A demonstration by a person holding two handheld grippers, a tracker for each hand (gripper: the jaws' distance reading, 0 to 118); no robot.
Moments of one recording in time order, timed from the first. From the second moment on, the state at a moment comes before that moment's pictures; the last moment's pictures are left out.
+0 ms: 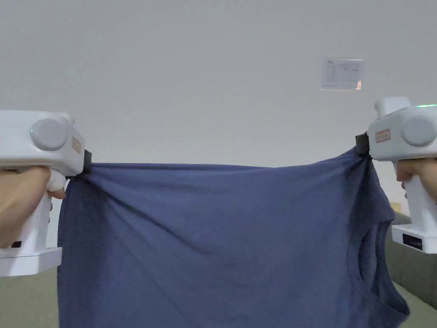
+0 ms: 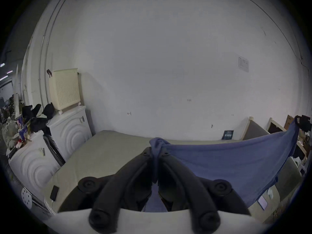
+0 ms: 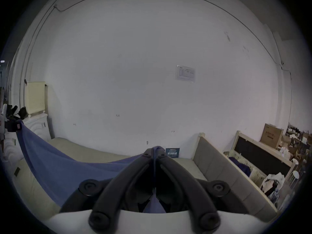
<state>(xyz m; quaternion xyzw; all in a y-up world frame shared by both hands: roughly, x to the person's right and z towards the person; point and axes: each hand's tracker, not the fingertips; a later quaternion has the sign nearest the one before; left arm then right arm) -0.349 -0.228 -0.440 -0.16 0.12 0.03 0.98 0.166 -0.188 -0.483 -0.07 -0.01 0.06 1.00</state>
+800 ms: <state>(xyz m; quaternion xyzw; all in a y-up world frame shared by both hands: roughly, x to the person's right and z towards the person) -0.351 -0.411 -0.561 -0.25 0.14 -0.03 0.96 0.153 -0.369 -0.588 -0.18 -0.02 0.06 0.98</state>
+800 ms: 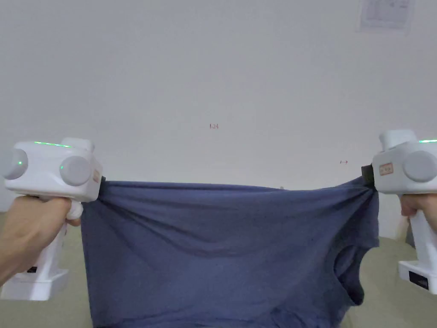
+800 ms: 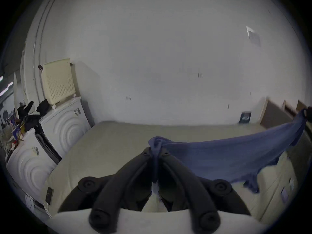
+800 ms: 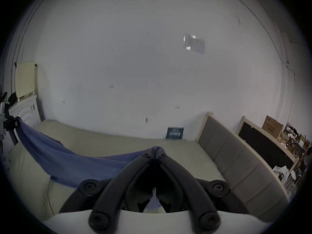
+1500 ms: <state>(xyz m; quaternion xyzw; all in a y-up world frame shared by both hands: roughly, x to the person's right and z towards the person) -0.366 -0.645 -0.252 -0.42 0.10 0.06 0.90 0.197 -0.642 -0.241 -0.37 0.06 0.01 0.93</state>
